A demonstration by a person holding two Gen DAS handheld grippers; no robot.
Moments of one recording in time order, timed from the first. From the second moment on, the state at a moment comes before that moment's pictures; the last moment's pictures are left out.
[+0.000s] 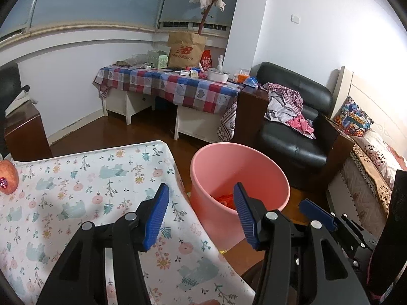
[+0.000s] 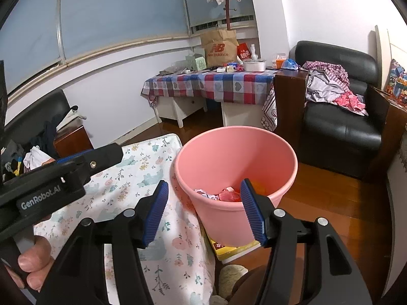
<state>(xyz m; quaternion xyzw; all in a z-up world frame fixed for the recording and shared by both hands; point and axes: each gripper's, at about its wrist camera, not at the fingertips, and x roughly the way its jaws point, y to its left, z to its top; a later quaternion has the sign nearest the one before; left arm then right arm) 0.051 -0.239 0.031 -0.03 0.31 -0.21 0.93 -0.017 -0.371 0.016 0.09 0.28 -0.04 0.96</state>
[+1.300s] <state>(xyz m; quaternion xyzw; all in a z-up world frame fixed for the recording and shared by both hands) 0.019 -0.213 0.028 -0.04 0.30 -0.22 0.93 -0.042 -0.349 0.026 0.08 0.26 -0.05 0.96</state>
